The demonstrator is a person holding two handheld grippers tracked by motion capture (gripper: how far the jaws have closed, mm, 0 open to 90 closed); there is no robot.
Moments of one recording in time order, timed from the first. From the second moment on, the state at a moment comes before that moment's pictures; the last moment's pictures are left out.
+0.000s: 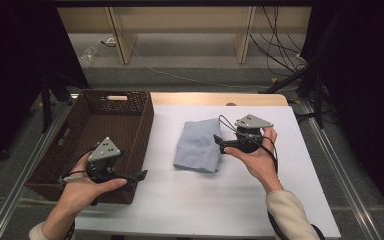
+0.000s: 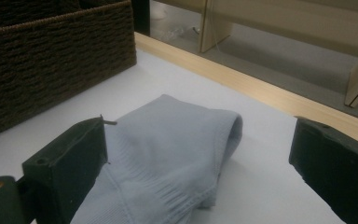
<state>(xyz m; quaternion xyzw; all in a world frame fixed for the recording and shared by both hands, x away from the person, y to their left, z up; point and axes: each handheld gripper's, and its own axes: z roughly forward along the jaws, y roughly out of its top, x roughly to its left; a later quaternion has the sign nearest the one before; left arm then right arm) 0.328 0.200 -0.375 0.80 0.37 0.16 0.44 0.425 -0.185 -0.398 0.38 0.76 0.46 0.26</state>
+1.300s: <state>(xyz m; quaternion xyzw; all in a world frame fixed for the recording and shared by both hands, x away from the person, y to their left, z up) 0.328 0.203 -0.373 0.80 0.37 0.16 0.44 0.468 -0.167 -0.435 0.41 0.79 0.41 0.22</state>
